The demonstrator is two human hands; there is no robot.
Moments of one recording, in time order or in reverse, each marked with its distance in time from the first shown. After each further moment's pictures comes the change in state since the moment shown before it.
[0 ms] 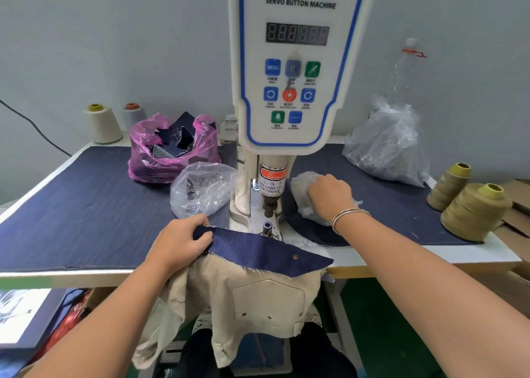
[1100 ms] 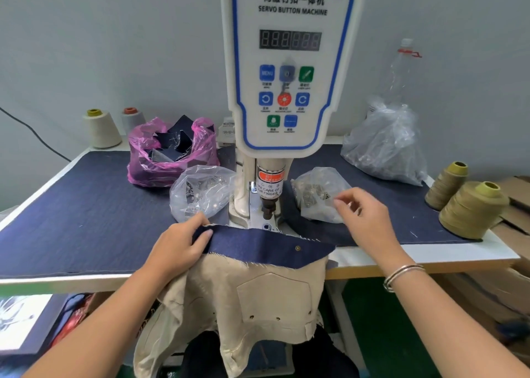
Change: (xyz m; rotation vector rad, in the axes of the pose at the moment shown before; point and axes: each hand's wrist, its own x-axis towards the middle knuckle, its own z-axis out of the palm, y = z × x) left_hand -0.003 0.000 -0.002 0.026 0.075 0.127; right_hand -0.094 0.036 0.006 1.166 0.447 0.073
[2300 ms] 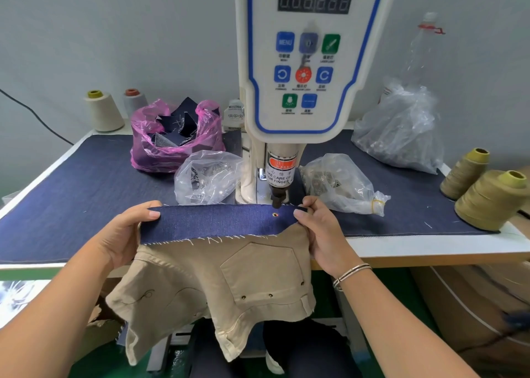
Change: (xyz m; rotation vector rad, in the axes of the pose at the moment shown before) left_hand -0.006 -0.053 -0.058 -1.111 -0.253 -0.621; right_hand -0.024 -0.013 0.085 0.993 -0.333 0.522
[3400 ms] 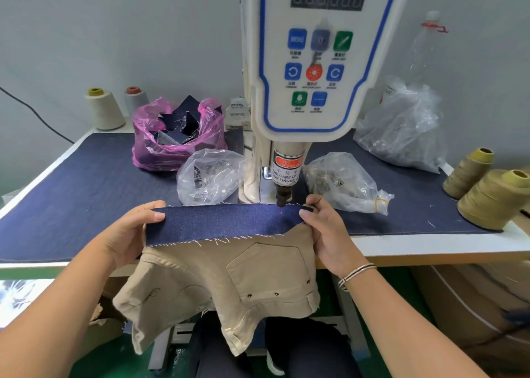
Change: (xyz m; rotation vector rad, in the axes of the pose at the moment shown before) left_hand -0.004 0.003 0.009 0.001 -0.027 0.044; right_hand -0.002 0.000 -0.002 0.040 -0.032 -0.019
